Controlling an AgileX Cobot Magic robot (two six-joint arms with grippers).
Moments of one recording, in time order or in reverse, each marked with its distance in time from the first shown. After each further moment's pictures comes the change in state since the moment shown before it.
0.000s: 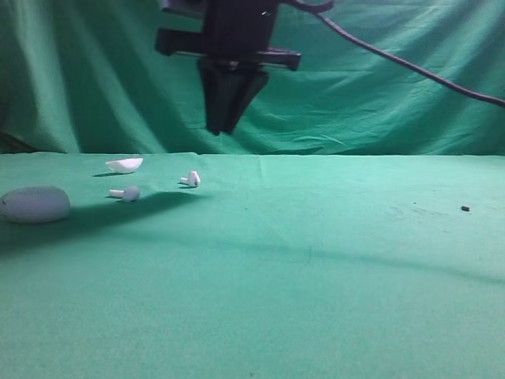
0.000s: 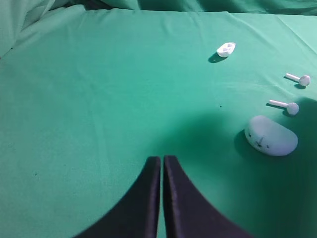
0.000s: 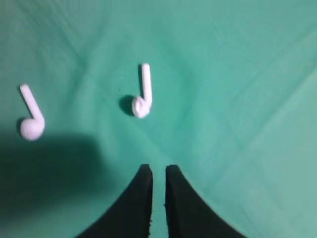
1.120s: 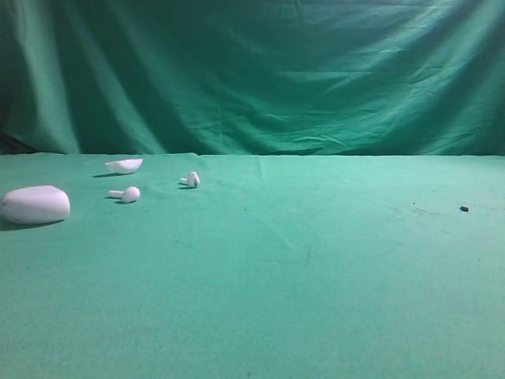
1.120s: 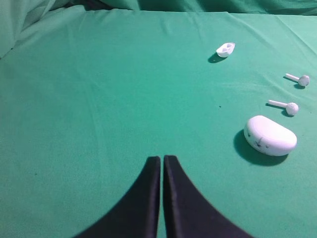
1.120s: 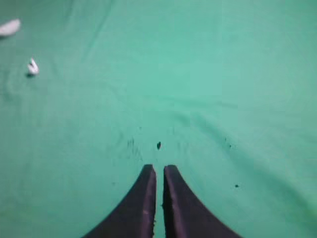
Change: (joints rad) left arm 0.000 0.000 0.000 0.000 0.000 0.000; right arm -0.415 -1.377 1.276 0.168 -0.433 -0.037
